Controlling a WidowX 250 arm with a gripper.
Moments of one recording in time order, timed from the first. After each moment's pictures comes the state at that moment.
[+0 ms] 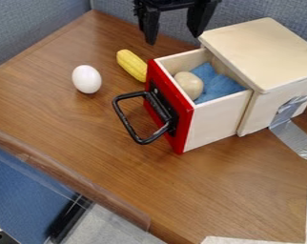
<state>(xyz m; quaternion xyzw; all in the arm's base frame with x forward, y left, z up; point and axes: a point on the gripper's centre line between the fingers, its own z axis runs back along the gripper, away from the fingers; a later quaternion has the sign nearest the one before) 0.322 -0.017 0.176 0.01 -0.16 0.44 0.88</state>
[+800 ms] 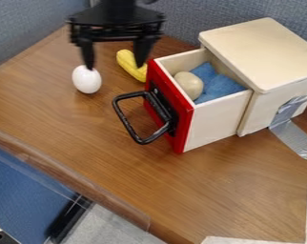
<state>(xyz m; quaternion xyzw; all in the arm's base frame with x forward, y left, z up) 0.273 0.046 0.139 0.05 -0.14 0.38 0.91</state>
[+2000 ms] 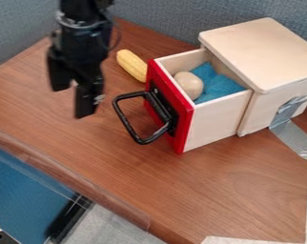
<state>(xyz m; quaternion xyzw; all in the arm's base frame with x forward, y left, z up) 0.229 0.067 0.096 0.06 0.00 -0.15 0.99</state>
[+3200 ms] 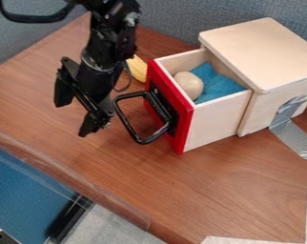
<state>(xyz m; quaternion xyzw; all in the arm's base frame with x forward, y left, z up) 0.255 0.070 0.042 0.17 0.04 -0.10 0.98</state>
